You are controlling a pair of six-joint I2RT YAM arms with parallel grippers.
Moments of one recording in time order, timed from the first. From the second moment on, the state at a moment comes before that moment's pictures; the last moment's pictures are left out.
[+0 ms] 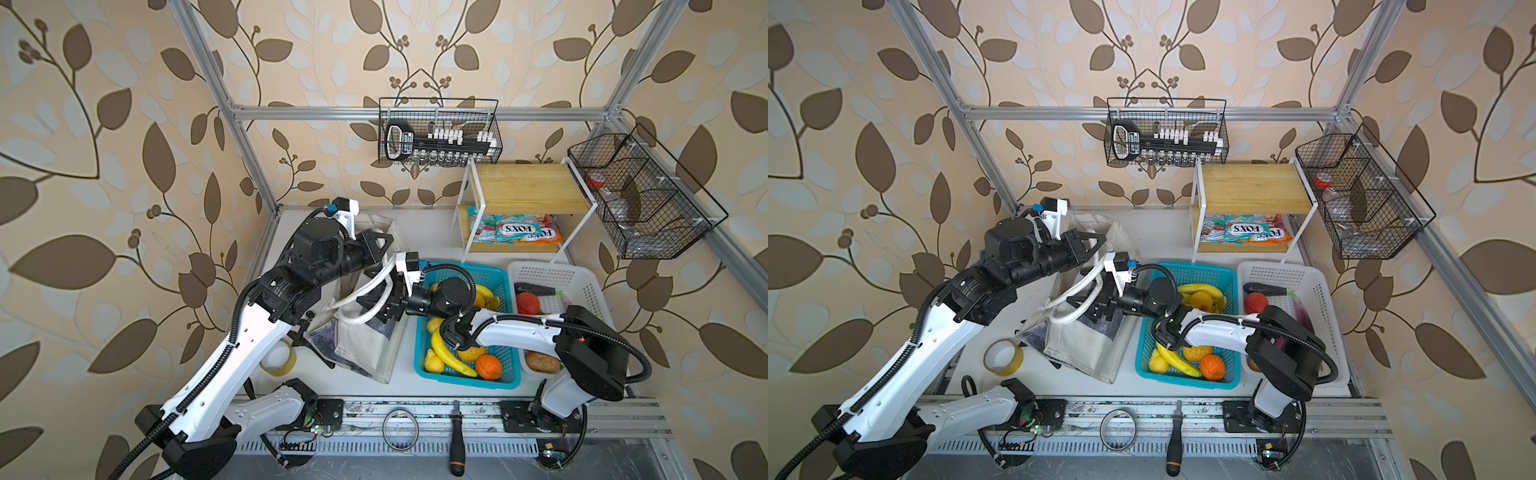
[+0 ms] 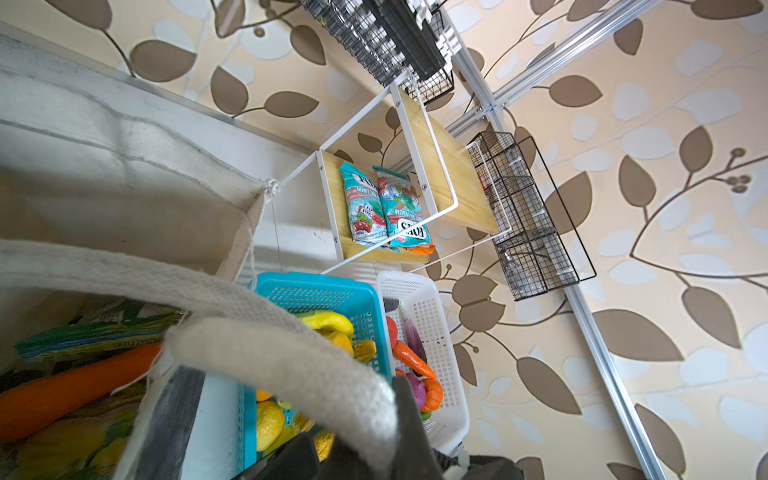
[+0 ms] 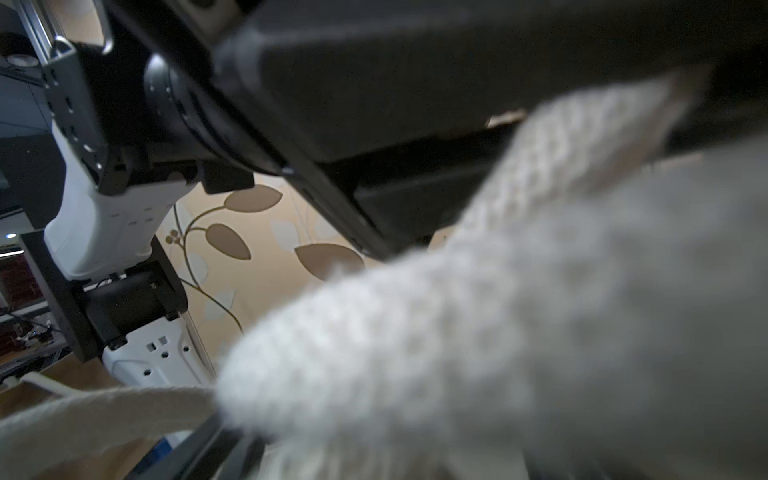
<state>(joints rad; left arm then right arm) -0.56 1.06 1.32 -0.52 0.21 -0.86 0.97 1.65 0.90 1.08 -0.34 0.43</state>
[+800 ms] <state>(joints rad) -0.56 1.00 1.28 -0.51 0.17 -0.88 0.99 1.71 0.97 1.19 -0.26 0.59</state>
